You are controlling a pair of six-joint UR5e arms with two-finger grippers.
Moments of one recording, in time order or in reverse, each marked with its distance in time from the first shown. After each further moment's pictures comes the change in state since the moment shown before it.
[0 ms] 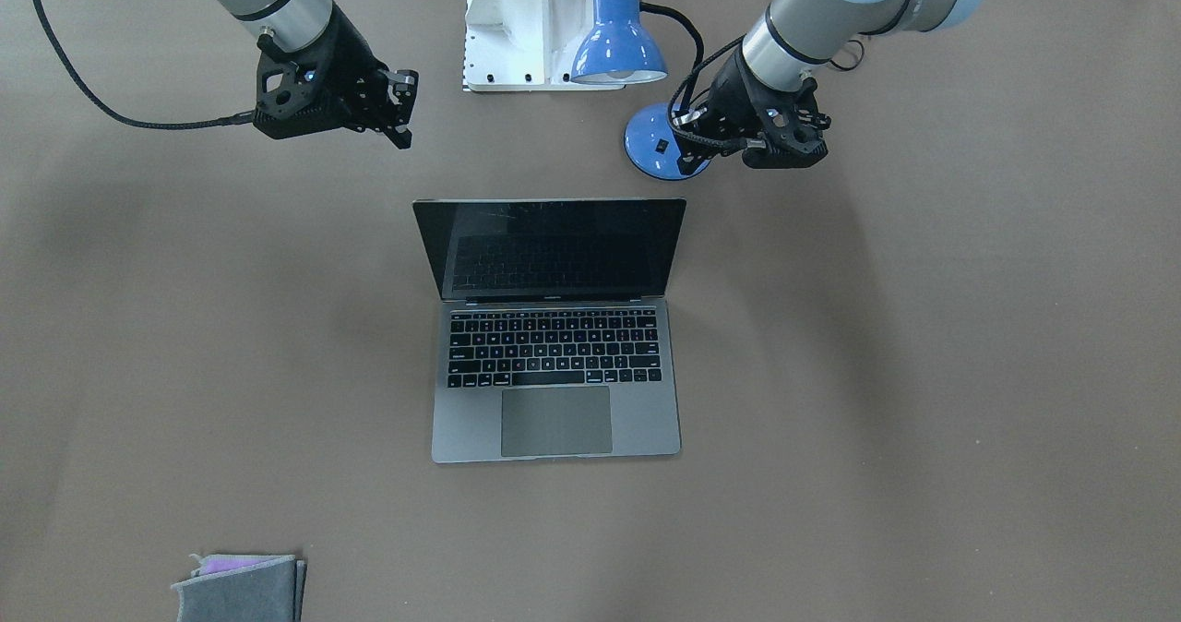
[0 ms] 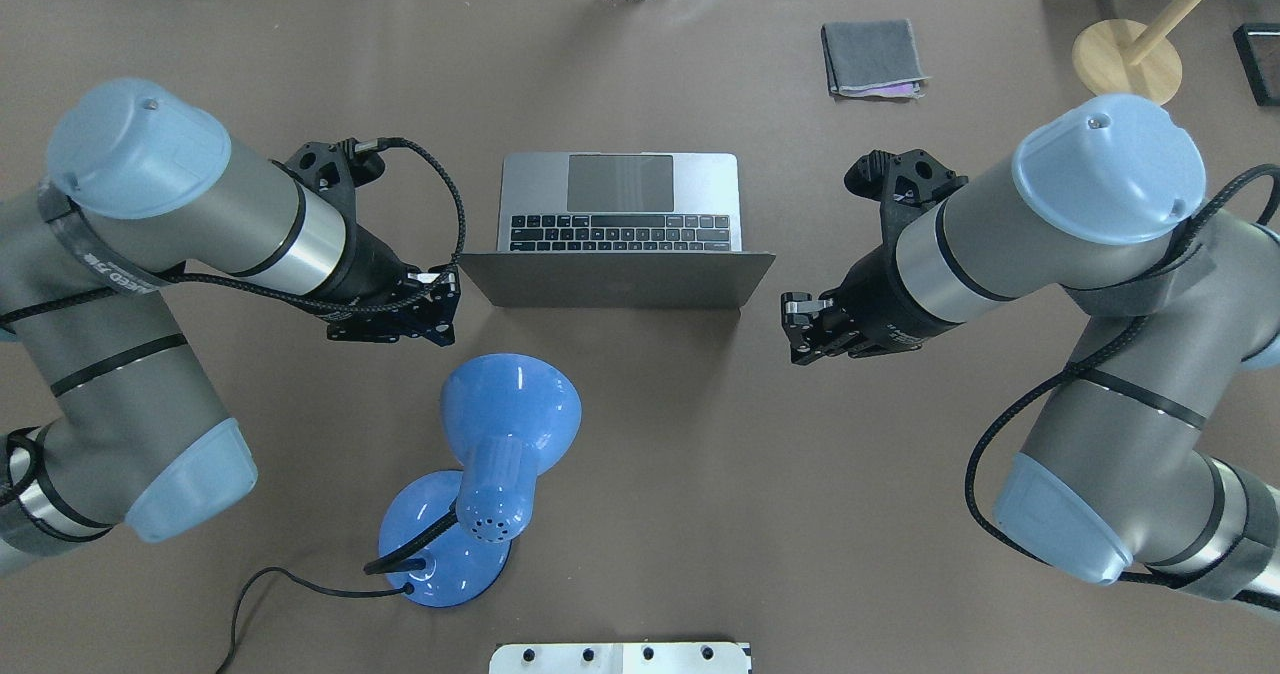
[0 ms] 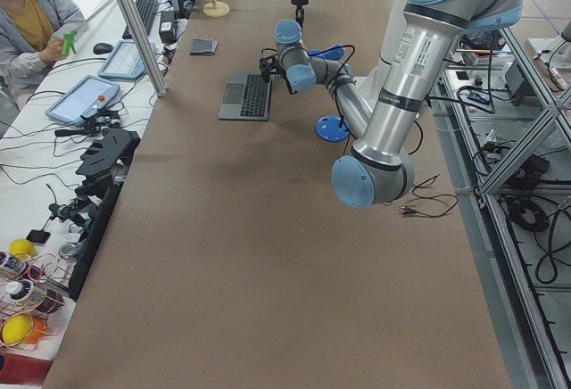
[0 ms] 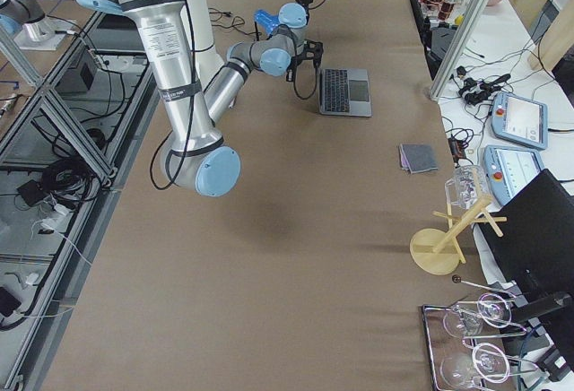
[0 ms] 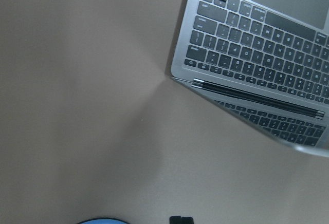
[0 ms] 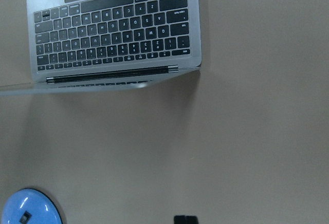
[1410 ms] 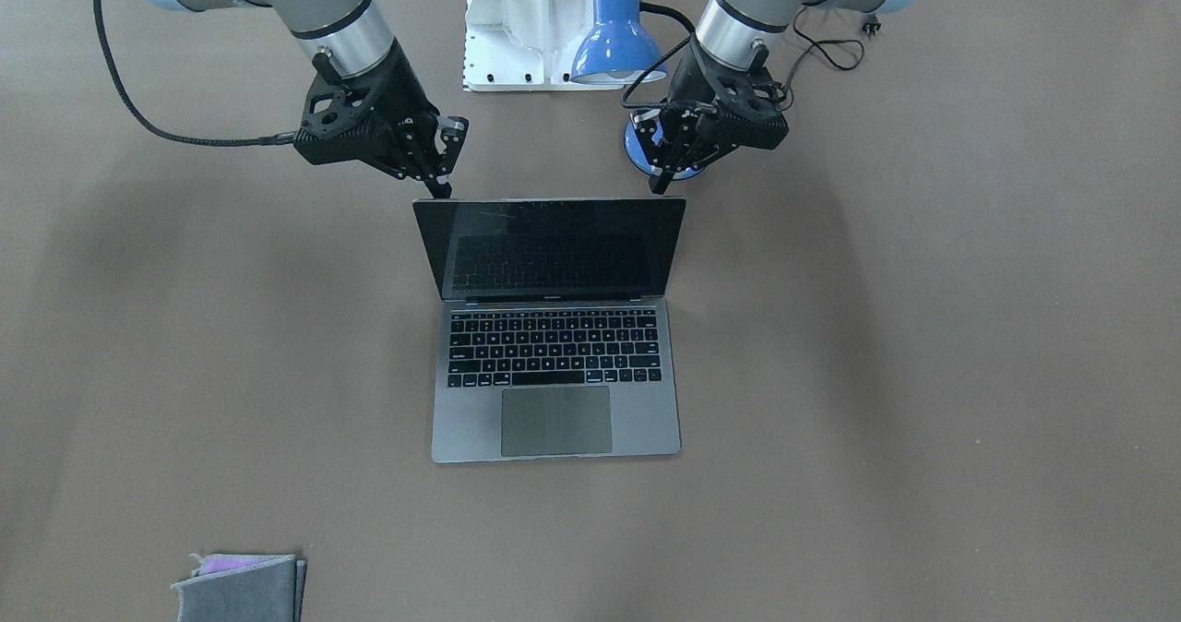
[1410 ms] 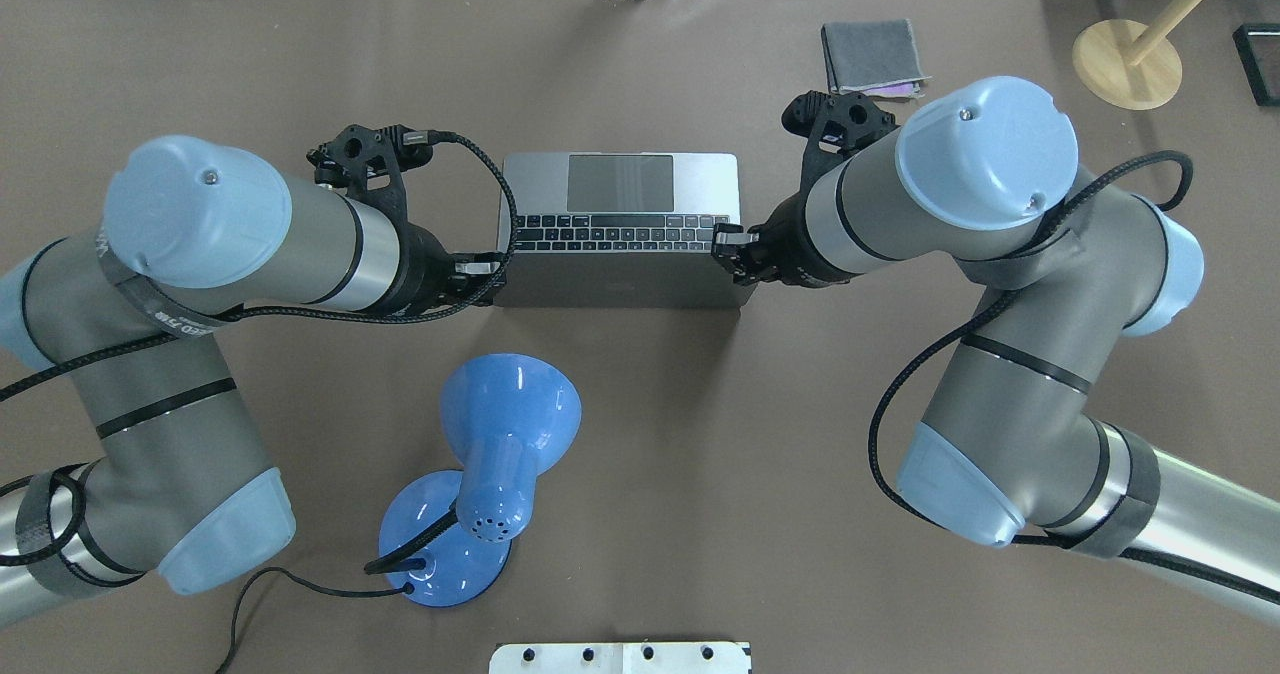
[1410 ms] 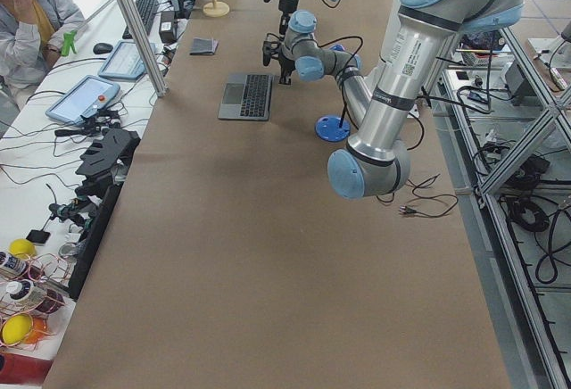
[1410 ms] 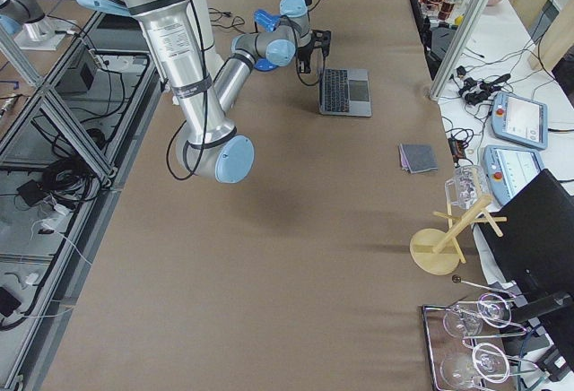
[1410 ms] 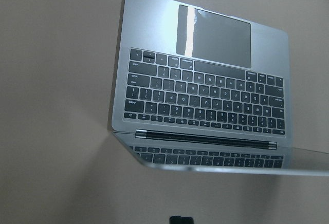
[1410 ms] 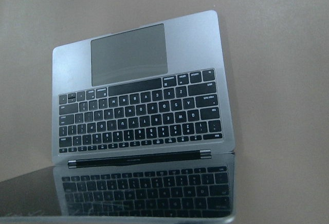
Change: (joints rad) left arm 0.068 -0.054 -0.008 -0.002 0.298 0.100; right arm -0.006 0.165 -0.134 0.002 -0.225 0.046
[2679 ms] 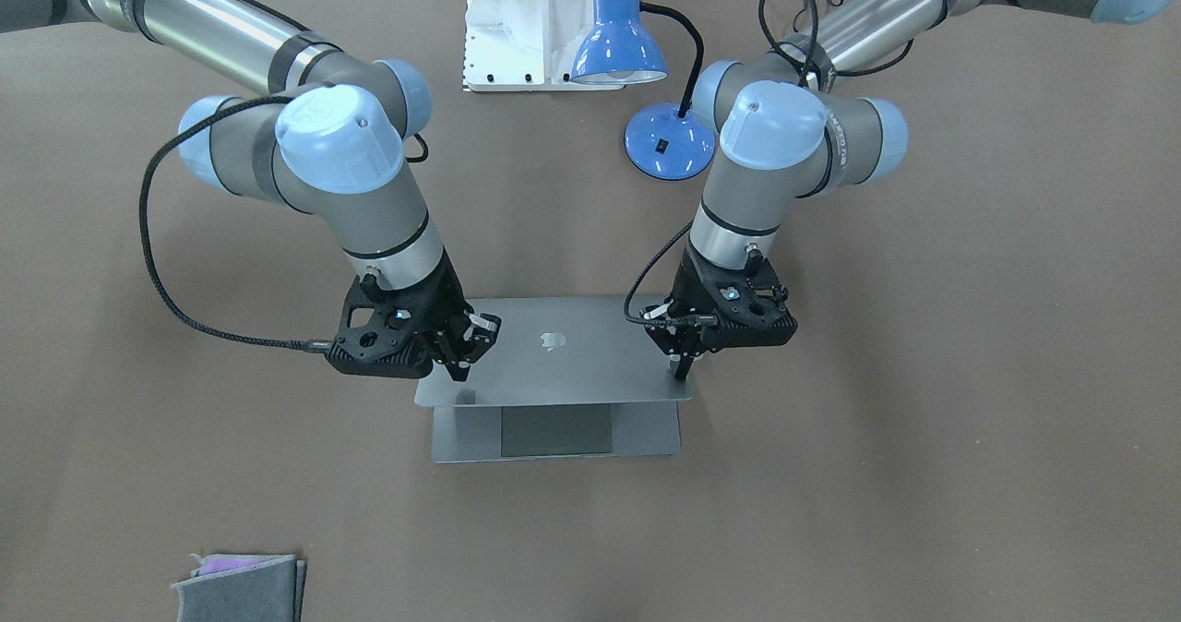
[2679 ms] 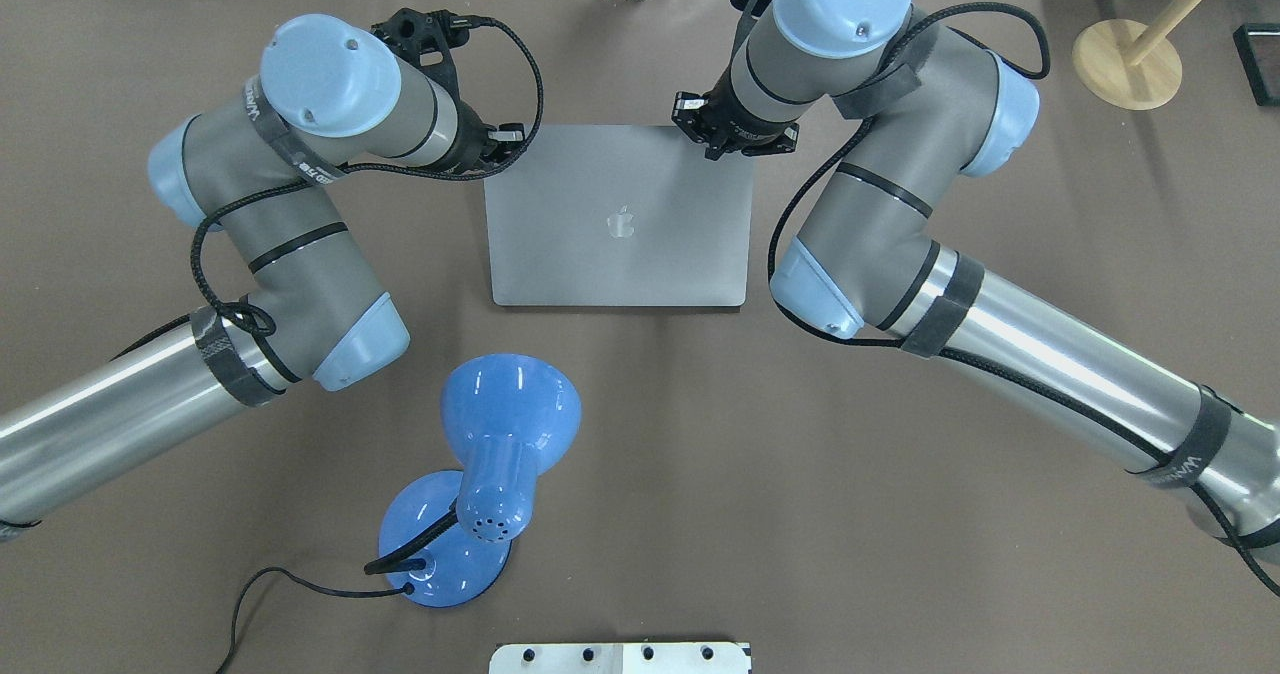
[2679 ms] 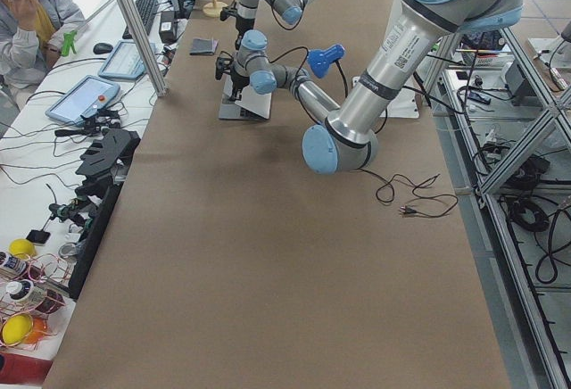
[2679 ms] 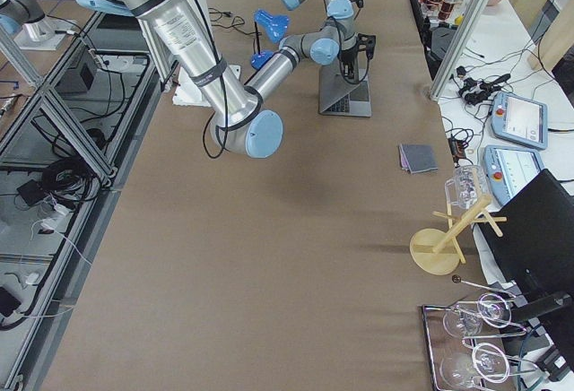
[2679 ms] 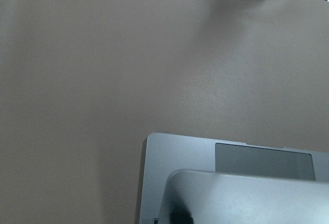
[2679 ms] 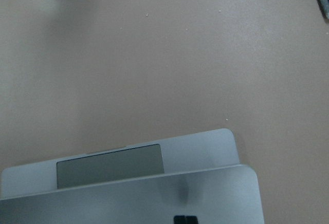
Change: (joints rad) left arm -0.134 -0.245 0.589 -0.246 0.052 0.103; right arm 0.122 0.297 -0.614 0.196 0.015 -0.056
